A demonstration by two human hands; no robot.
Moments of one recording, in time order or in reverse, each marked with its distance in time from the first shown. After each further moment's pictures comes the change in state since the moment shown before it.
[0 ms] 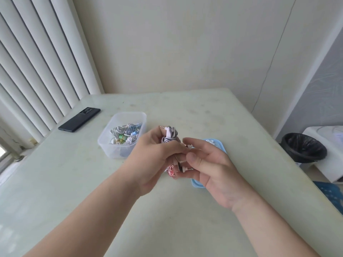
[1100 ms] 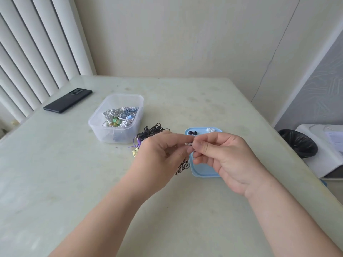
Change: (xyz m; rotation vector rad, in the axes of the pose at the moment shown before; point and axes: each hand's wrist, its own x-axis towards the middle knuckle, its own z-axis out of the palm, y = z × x) left_hand 0.002 -0.065 -0.014 0.618 0.108 0.379; right_hand 0.002 -0.008 -0.018 -0.198 0.154 0.023
